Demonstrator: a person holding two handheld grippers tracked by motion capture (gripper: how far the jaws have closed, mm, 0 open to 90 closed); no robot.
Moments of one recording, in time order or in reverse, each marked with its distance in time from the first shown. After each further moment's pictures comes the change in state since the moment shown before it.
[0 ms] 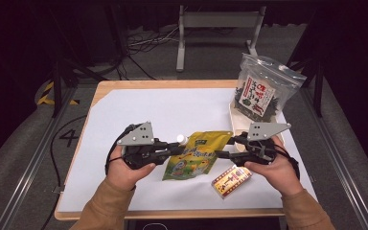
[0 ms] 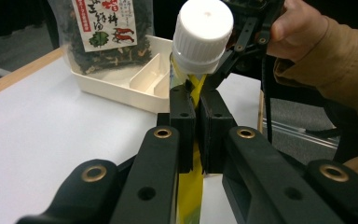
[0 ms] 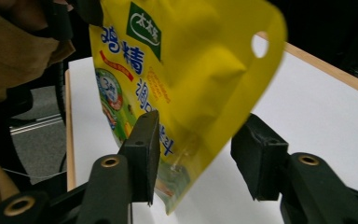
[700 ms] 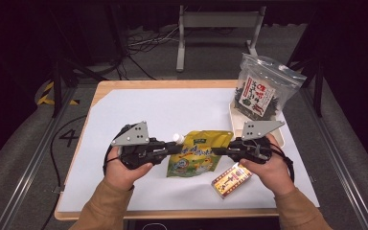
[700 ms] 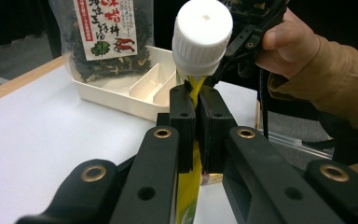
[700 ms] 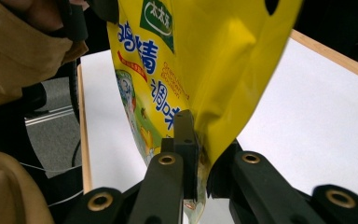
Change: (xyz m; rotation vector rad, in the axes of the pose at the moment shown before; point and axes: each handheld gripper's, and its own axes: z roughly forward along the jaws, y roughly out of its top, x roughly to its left) left arm 0.004 -0.004 -0.006 -0.052 -0.007 -0.011; right arm 0.007 0.014 0.003 0.050 0.025 0.017
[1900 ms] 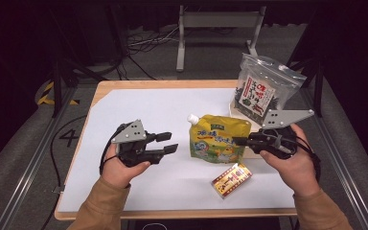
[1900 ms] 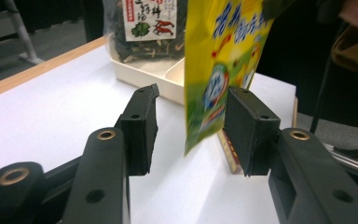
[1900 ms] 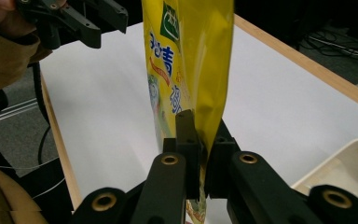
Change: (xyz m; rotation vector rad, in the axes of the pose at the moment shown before) left arm 0.017 -0.016 -0.003 0.060 0.153 -0.036; right arm 0.005 0.029 -0.057 0.089 -0.197 0.041
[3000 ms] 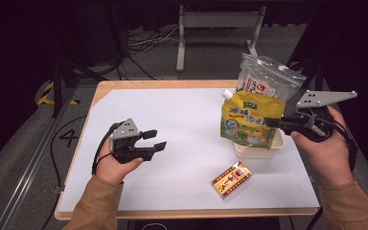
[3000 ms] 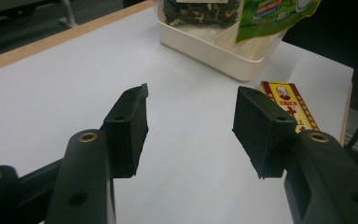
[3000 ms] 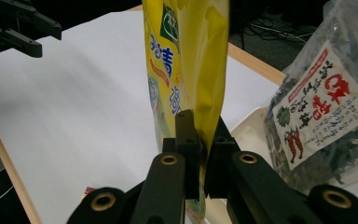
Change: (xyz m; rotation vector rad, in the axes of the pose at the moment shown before) left arm 0.023 -0.019 -0.006 0.086 0.118 -0.080; right arm -0.046 0.002 -0.053 0.026 -0.182 0.087
